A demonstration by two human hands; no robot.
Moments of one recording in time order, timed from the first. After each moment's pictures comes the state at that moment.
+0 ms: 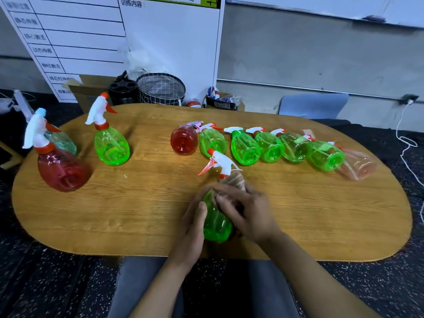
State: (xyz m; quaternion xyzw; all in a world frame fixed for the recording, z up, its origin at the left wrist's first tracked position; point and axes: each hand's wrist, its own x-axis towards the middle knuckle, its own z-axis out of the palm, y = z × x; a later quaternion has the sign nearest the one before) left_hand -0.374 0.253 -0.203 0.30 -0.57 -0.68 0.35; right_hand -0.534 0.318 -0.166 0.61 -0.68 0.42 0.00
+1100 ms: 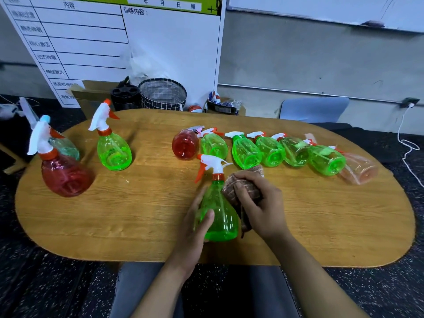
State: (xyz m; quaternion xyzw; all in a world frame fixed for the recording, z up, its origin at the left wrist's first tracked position) left_hand -0.368 0.247 -0.195 0.27 -0.57 -0.70 0.32; right_hand -0.543 0.315 -0.146 0.48 -0.68 0.55 -0.05
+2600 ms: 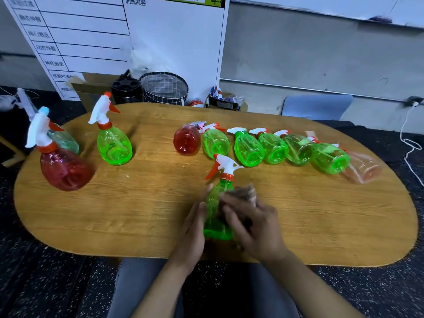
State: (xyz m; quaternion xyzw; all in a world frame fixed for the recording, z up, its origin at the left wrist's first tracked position) left_hand -0.372 0.246 -0.204 0.29 -0.58 -0.69 0.32; right_hand -0.514 0.337 -0.162 0.60 -0.63 0.49 0.02
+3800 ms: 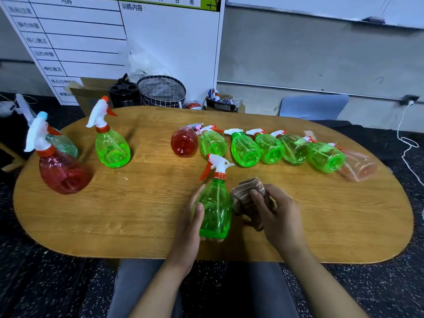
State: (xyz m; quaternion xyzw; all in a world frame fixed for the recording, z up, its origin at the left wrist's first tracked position) left_hand -0.366 0.247 -0.197 0.27 -0.52 -0.75 0.32; right_hand -0.552 0.353 -0.157 0.44 -0.77 0.46 0.00
